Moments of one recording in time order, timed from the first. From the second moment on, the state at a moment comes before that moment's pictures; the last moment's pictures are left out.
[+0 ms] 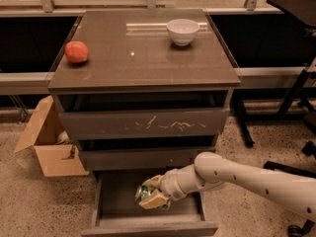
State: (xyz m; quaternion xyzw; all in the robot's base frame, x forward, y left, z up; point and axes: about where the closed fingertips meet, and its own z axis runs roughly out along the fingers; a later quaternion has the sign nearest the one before) arm 0.459 0.025 0.478 -0.56 0.69 0.37 0.28
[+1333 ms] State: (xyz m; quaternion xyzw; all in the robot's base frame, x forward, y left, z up) arm 0.510 -0.035 0.326 -0.53 0.72 0.34 0.29
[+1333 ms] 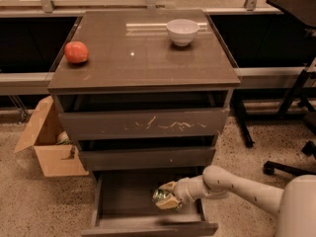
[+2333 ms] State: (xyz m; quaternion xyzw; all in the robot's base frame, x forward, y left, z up) arm 0.552 -0.061 0.246 -0.48 0.73 0.38 0.30
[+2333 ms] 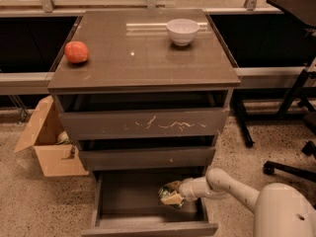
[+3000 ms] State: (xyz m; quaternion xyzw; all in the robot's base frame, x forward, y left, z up) arm 0.565 -0.072 0.229 -0.46 0.74 0.39 0.31
